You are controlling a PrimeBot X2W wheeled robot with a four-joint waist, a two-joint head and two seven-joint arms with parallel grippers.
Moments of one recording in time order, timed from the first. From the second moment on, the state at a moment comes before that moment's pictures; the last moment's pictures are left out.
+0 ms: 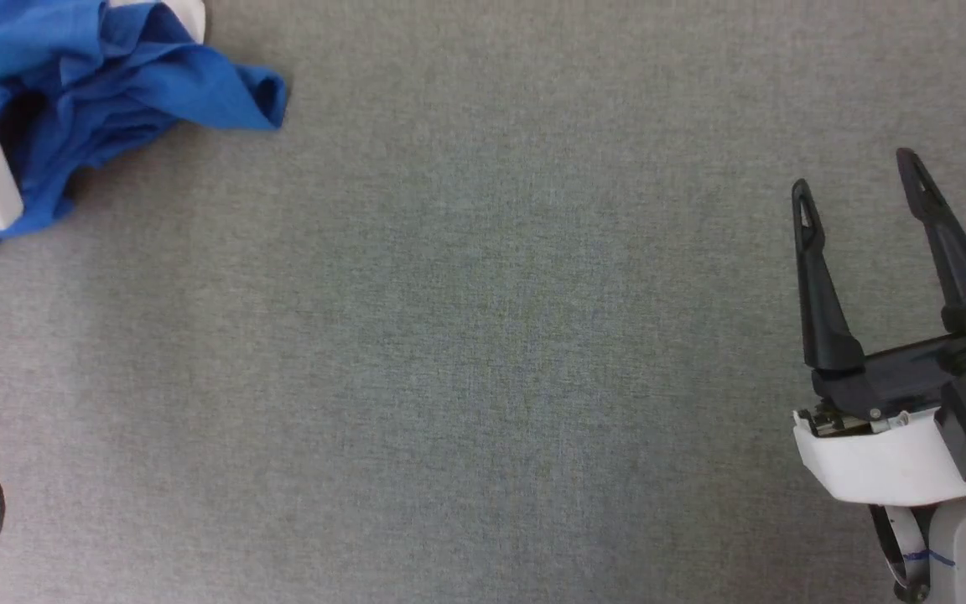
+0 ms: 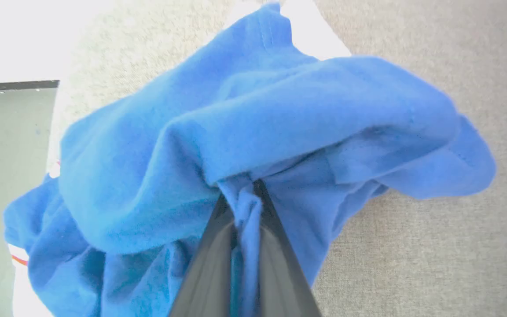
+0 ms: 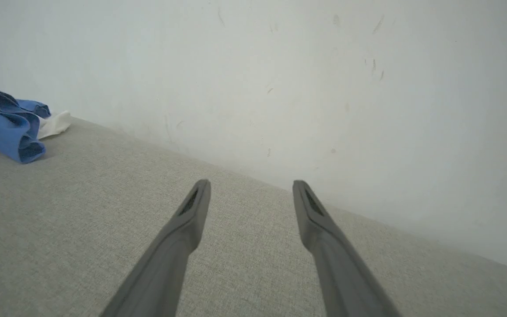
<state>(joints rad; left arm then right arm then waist) -0.94 0.75 -0.45 0.56 -0.89 -0.12 0.50 -0.14 -0.05 0.04 -0.39 -0.20 0.13 -0.11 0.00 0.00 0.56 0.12</state>
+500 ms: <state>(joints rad) -1.02 0.74 -0.47 0.45 -0.85 -0.12 0.39 -0.10 -0.05 -0.05 -0.28 -0.11 0.13 -0.19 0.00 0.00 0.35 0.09</state>
